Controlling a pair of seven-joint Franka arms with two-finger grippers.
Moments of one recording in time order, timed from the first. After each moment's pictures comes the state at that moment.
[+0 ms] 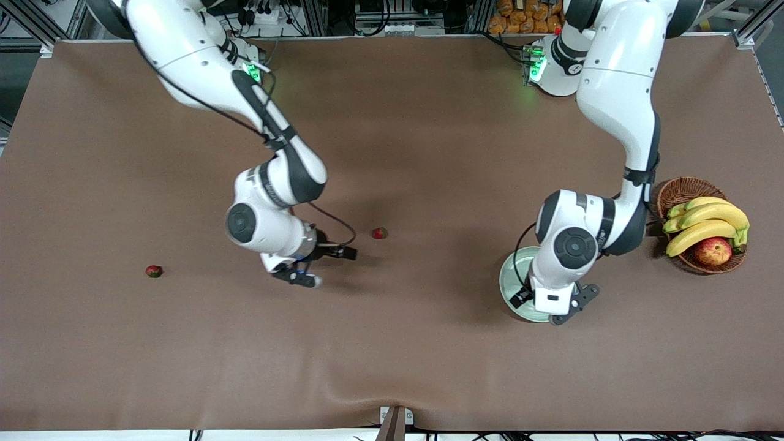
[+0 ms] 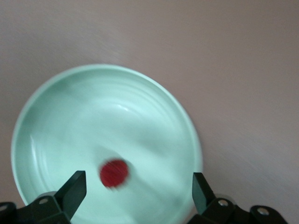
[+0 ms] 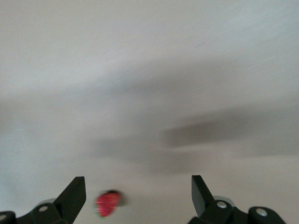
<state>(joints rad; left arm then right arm) -0.47 0.73 0.15 -1.51 0.00 2.27 -0.97 0.36 0.66 0.07 -1.63 0.41 2.27 0.41</state>
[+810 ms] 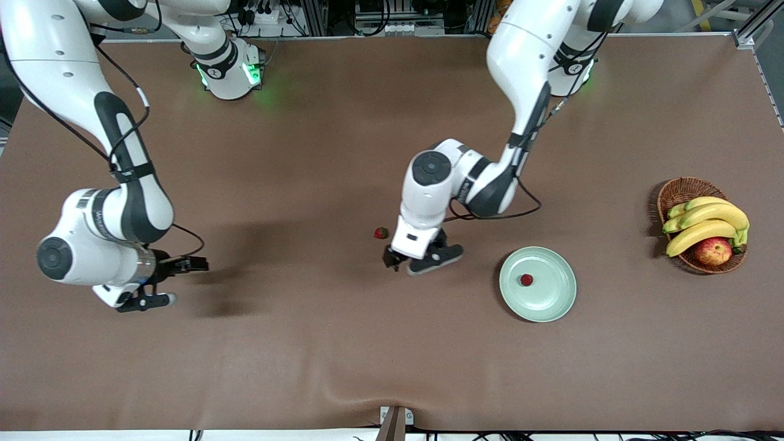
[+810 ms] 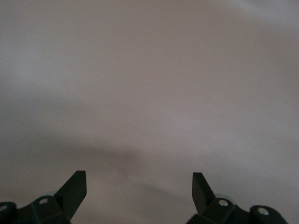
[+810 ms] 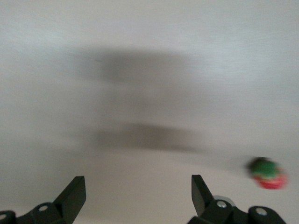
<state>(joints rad) -0.83 0.81 0.13 -1.42 0.00 2.50 -1.10 -0.10 0.60 0.06 -1.63 0.05 2.07 -0.24</state>
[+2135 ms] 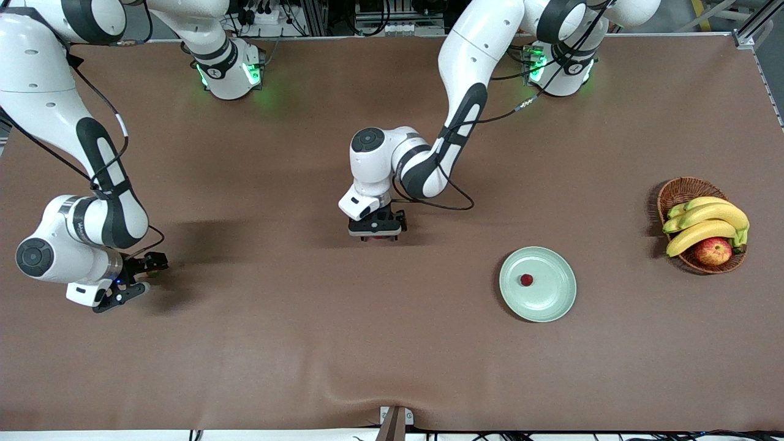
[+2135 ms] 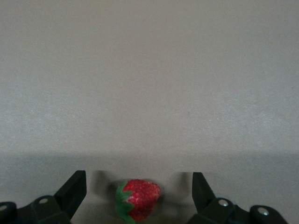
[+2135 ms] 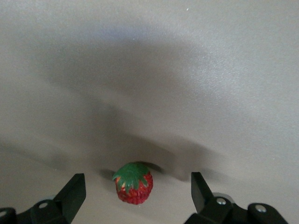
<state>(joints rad) -1.00 0.95 0.14 -1.37 0.23 2.49 -1.10 -0.25 0.71 0.06 -1.67 -0.13 2.26 -0.58</state>
